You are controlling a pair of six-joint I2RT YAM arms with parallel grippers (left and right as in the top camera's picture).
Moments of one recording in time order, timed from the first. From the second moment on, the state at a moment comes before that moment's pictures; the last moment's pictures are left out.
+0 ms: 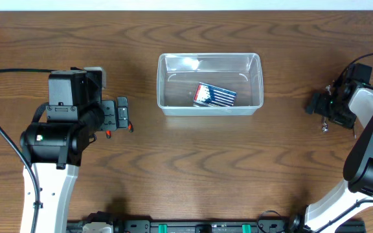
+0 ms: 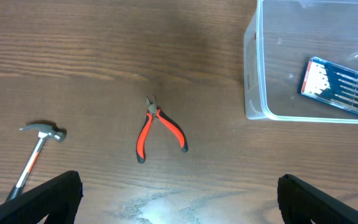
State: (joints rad) left arm -0.05 1.13 1.23 -1.05 0.02 -0.07; right arm -0.36 1.93 1.18 -0.60 0.01 0.10
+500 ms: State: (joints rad) left arm -0.05 1.13 1.23 -1.05 0.02 -0.07; right arm -0.36 1.94 1.18 -0.60 0.01 0.09
